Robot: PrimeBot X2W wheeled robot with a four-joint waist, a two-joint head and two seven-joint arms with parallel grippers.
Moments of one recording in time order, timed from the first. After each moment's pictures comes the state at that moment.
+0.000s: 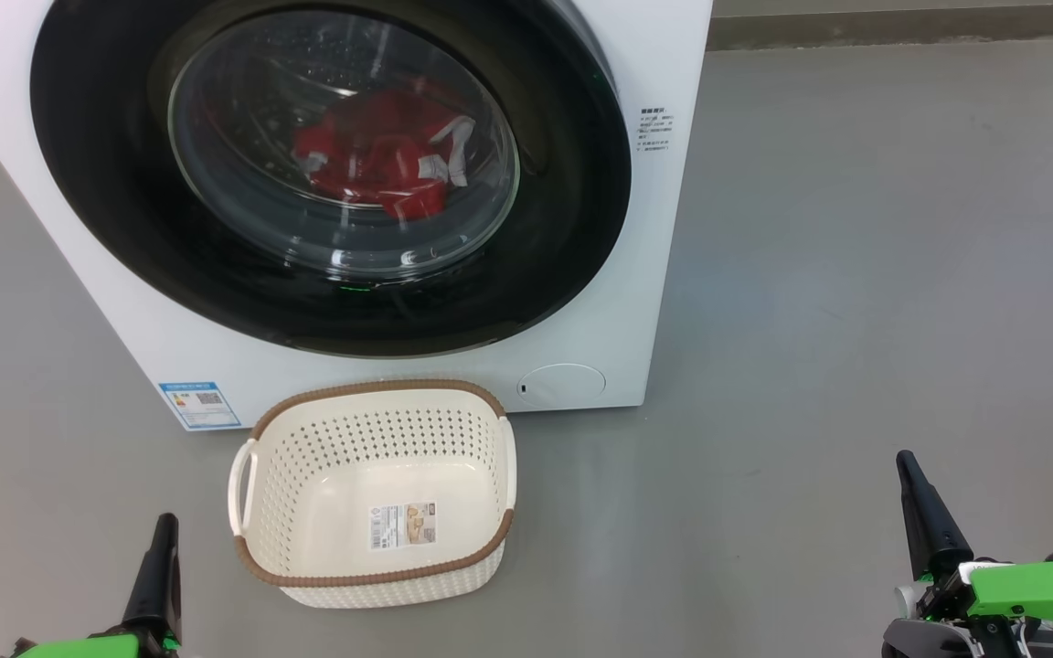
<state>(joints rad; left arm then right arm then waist) -0.07 0.04 0.07 0.26 -1.62 -0.13 0.10 -0.10 -0.05 -0.13 0.27 1.61 0.13 0.10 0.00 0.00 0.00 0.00</state>
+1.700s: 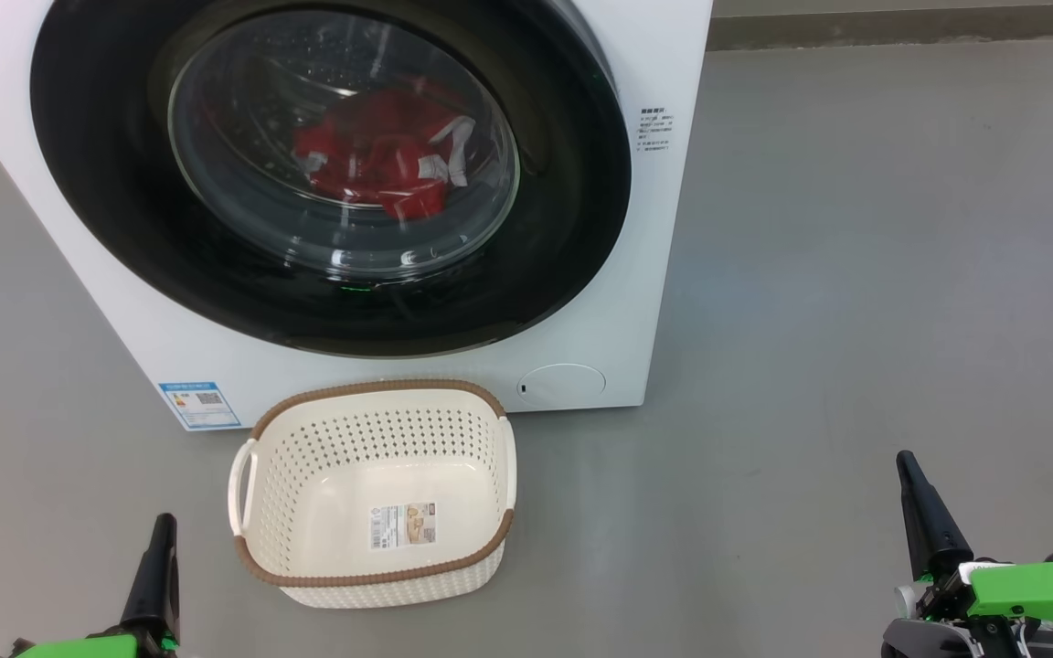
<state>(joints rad) -0.07 0.04 0.08 0.26 -1.62 -0.13 0.11 -0.10 -0.05 -0.14 0.27 1.61 0.13 0.11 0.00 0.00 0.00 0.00</state>
